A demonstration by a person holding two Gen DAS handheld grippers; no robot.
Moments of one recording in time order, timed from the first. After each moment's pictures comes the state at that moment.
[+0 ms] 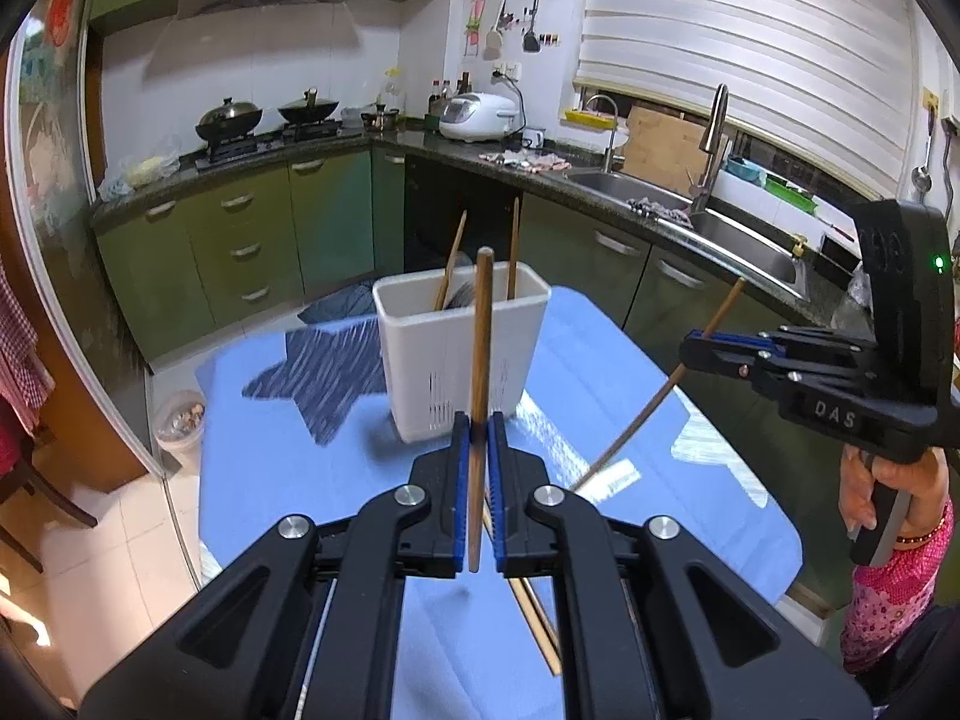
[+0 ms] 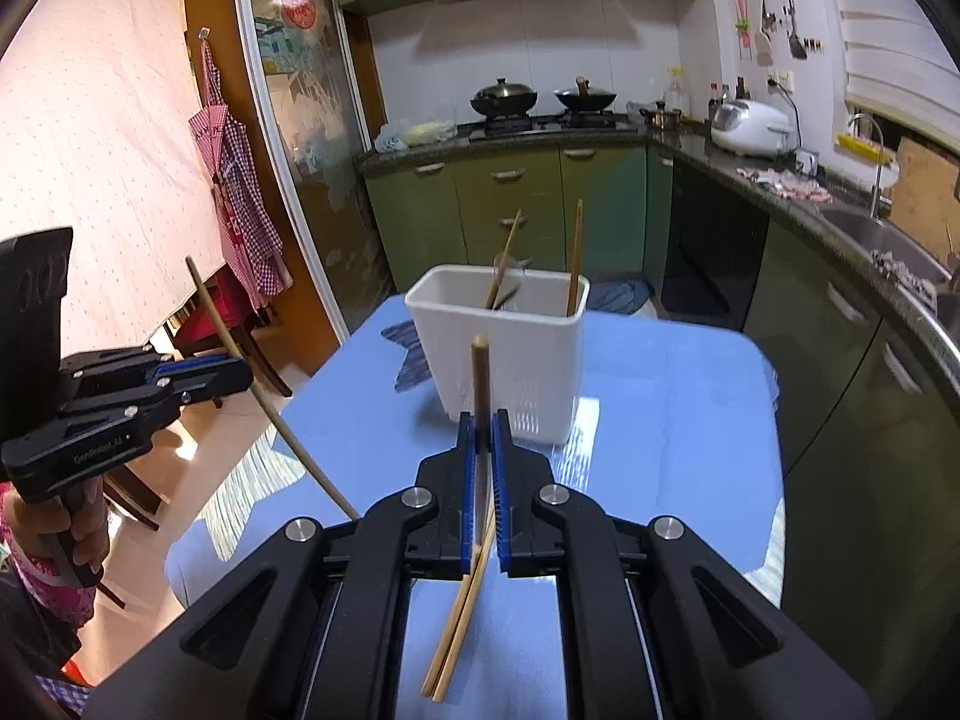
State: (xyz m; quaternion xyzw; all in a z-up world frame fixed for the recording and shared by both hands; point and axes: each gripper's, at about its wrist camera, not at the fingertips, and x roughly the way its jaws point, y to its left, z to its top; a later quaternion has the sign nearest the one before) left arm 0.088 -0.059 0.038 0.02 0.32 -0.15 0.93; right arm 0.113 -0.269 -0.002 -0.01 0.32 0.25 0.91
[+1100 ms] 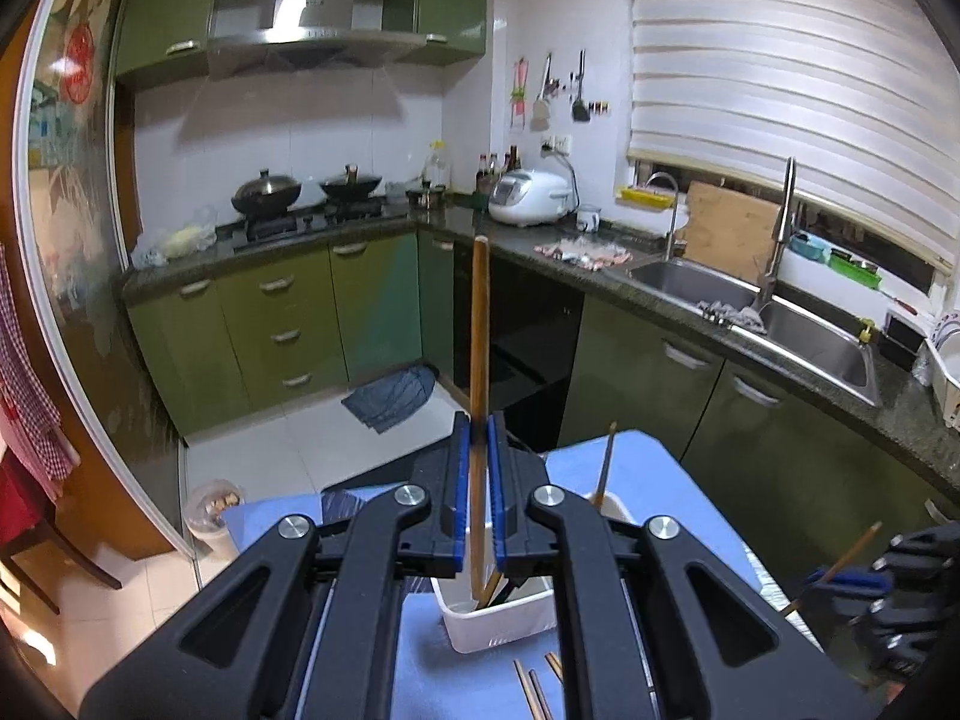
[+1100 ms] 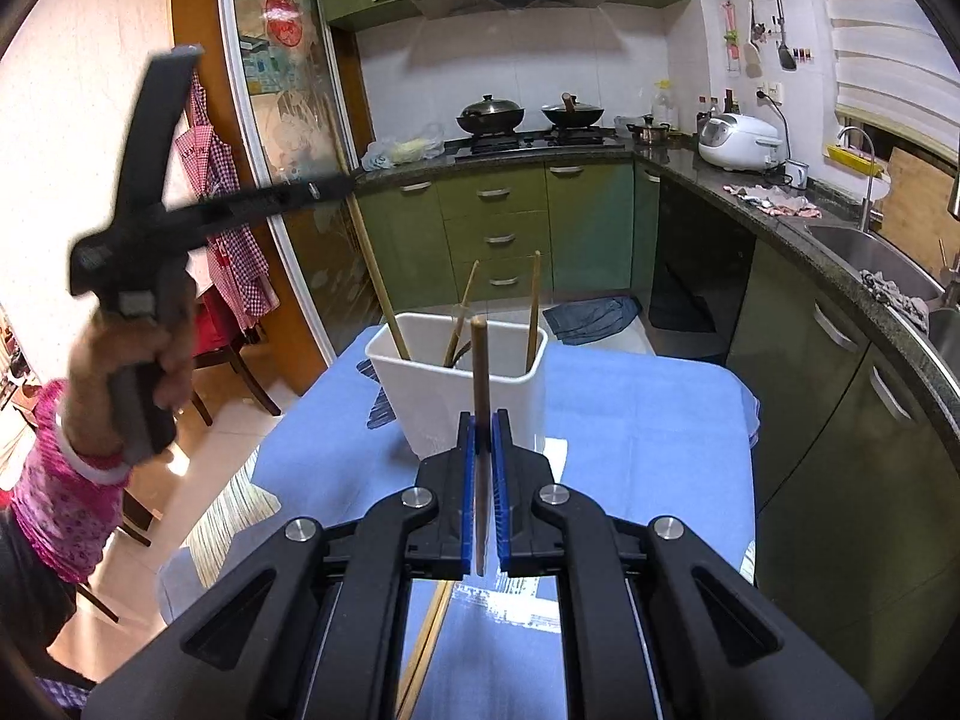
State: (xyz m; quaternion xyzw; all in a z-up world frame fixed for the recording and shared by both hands) left arm 0.228 -0.077 0.090 0.02 0.25 -0.09 0.96; right arm 0.142 -0.281 0.022 0.00 0.31 0.24 0.92
